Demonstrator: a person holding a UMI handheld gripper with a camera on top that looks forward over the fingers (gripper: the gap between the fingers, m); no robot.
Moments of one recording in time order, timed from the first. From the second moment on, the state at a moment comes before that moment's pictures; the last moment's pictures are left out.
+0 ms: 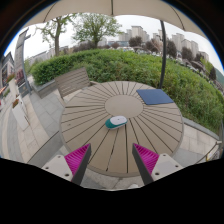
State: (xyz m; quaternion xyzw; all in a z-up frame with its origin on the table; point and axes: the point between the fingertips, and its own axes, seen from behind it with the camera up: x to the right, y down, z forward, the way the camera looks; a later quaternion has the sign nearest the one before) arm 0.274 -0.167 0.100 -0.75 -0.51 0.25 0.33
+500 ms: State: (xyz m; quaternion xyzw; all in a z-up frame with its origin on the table) arm 0.199 -0.176 0.043 -0.74 -0.51 0.25 0.35
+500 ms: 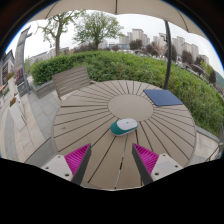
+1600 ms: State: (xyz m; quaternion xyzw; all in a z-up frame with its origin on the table) arm 0.045 -0.110 -0.015 -0.74 -0.51 0.25 0.36
